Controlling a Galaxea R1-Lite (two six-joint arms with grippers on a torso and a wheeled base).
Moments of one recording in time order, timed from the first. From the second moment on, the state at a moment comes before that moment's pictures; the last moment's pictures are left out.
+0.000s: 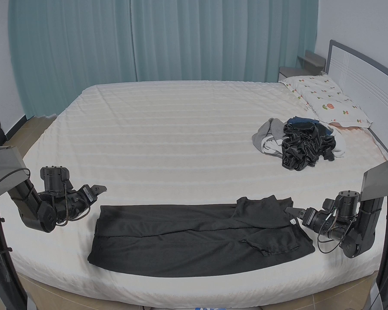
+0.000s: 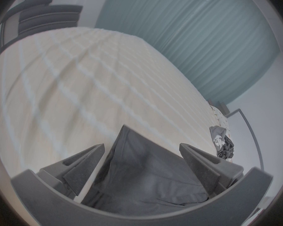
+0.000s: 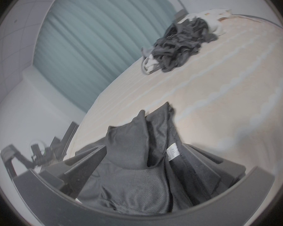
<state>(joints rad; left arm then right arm) 0.04 2.14 -0.66 -0.88 -0.16 -0.64 0.05 2.32 -0.35 -1.52 0.29 0.61</state>
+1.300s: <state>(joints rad) -0.14 2.18 -0.59 -0.75 0.12 -0.94 0.30 2.29 -0.29 -1.49 -0.04 0.89</state>
